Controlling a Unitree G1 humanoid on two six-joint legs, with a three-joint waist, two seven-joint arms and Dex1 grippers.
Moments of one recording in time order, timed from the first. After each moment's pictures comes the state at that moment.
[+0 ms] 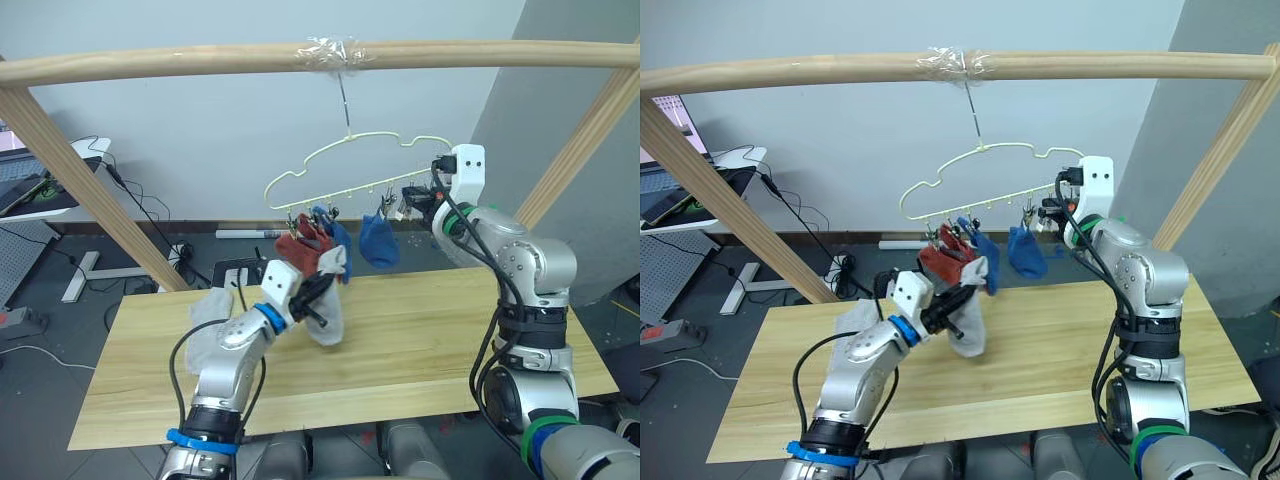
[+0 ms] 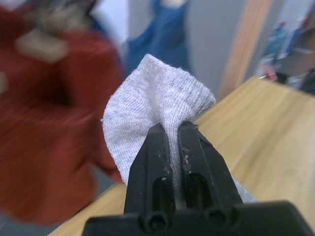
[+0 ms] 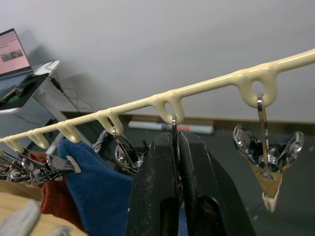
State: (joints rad) left arm -0.20 0.14 -0.11 0.01 -0.27 0.19 -0.65; right arm -0.77 -0.18 -0.24 -0.09 0.46 1.12 0.14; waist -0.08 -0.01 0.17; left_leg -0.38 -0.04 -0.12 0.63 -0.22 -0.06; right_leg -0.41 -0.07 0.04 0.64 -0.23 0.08
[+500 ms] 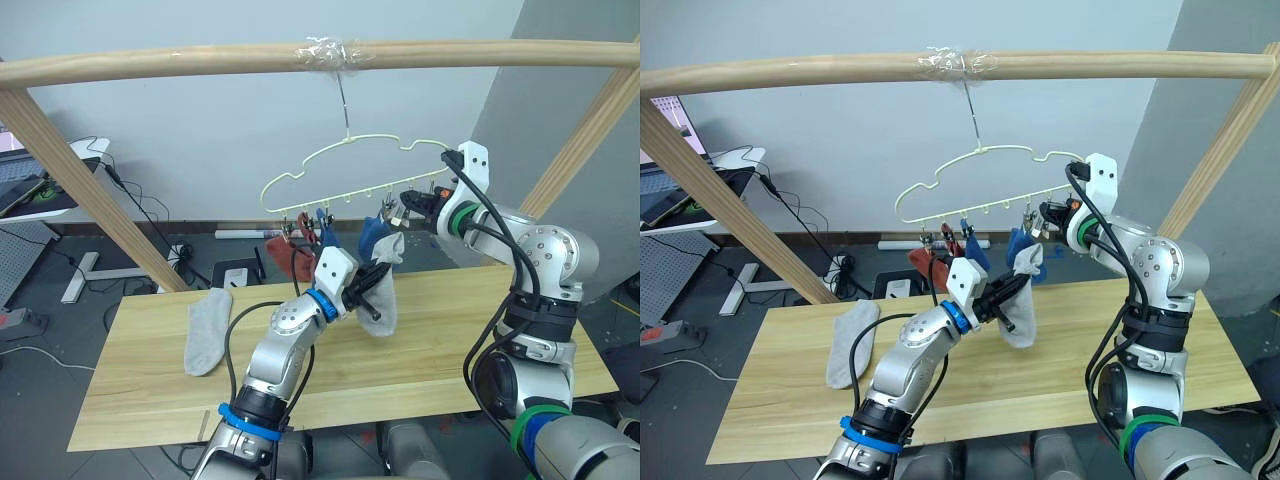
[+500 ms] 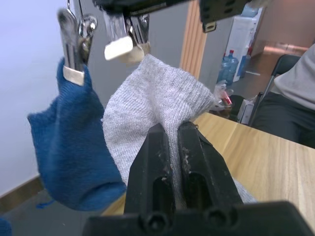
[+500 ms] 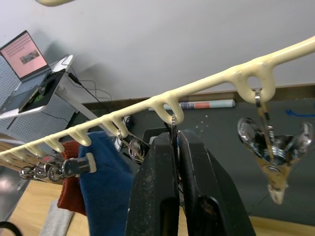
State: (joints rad) left arm -0.33 0.00 -0.21 0.12 -0.22 0.17 -0.58; right arm -0.82 -0.14 -0.37 -0.12 0.55 1.32 0.07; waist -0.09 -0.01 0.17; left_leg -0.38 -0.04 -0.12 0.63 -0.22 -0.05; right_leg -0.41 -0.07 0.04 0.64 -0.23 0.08
